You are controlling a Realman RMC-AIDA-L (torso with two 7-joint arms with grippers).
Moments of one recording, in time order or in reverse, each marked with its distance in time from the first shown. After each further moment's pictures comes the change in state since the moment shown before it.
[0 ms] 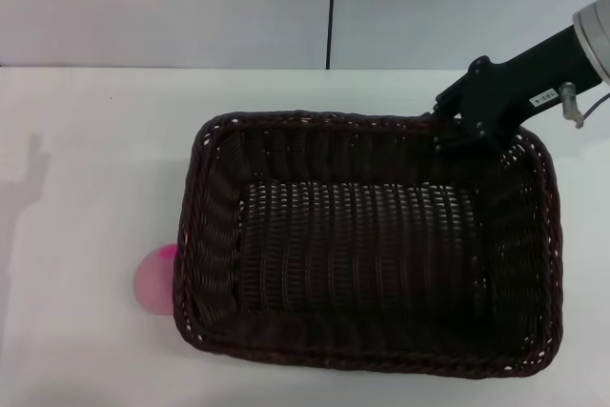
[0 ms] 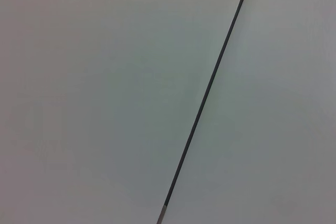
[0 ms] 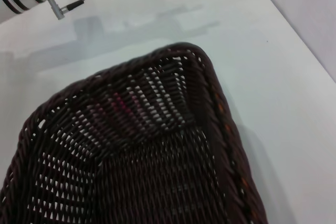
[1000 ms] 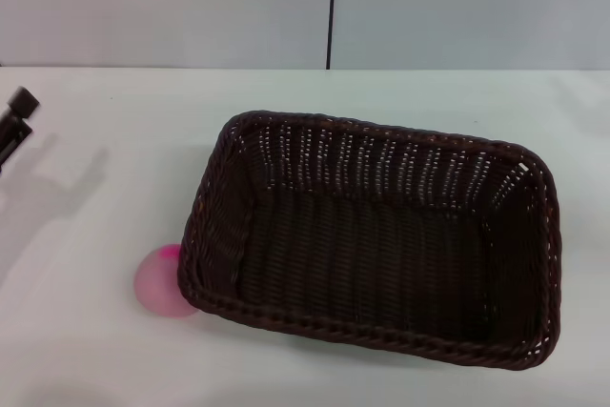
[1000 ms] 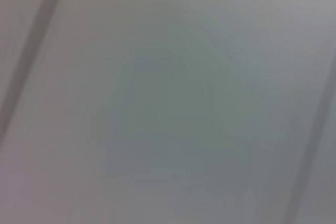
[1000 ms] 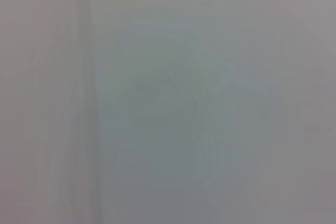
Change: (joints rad) left arm 0.002 0.021 0.214 0.443 0.312 -0.006 -0.455; right arm -0.540 0.075 0.396 0.175 1.001 0.127 -0.510
